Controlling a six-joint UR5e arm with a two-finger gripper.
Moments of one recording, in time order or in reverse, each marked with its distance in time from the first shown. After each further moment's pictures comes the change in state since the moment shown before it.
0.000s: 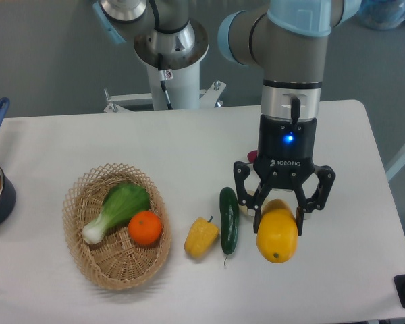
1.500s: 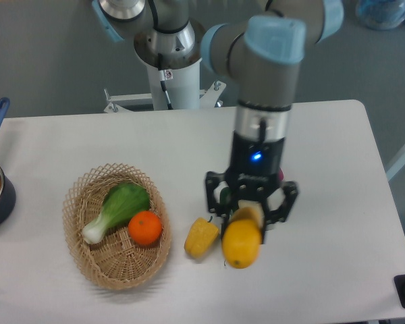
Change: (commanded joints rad) arm -0.149 -0.005 -0.156 -0.023 0.008 0.012
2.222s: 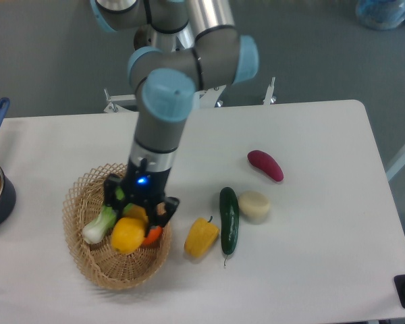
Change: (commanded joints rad) arm -0.219 -0.029 -0.174 0.003 0.023 -0.061
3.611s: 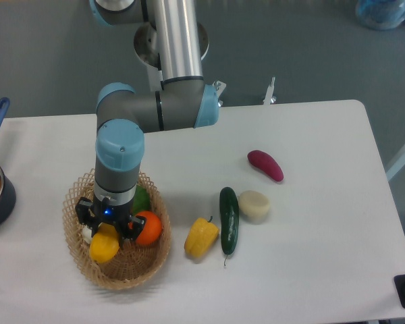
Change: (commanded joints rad) arm -0.069 -0.098 0.023 -0.005 0.100 -0.198
